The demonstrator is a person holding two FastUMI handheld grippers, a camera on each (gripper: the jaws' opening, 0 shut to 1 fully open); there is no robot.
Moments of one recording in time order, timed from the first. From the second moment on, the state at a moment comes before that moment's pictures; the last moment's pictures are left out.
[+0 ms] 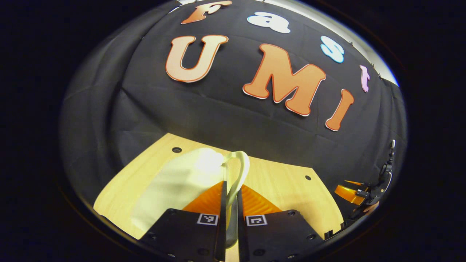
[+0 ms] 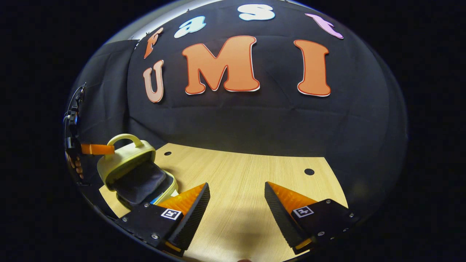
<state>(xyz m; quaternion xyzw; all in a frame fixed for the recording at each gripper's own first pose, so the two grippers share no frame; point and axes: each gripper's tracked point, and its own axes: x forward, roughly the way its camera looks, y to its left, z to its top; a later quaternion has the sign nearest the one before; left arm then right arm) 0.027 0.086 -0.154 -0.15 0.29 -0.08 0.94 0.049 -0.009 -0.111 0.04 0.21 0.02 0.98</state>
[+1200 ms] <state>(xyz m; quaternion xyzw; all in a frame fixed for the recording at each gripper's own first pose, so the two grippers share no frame) -0.012 -0.030 -0.232 -0.10 0.35 -0.07 0.93 0.027 -0.023 -0.087 0.06 0.16 0.01 0.99</state>
